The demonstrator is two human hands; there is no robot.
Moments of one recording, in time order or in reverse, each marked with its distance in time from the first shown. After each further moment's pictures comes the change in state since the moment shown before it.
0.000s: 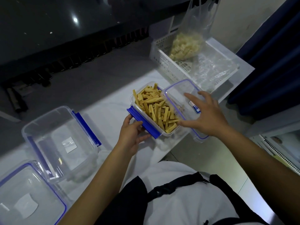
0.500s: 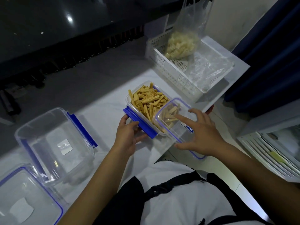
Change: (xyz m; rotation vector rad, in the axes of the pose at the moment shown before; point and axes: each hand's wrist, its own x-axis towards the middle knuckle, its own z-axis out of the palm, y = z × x) left_hand 0.000 0.001 0.003 0.000 0.040 -0.012; right_hand -0.045 0.009 0.026 -0.098 -0.126 -0.073
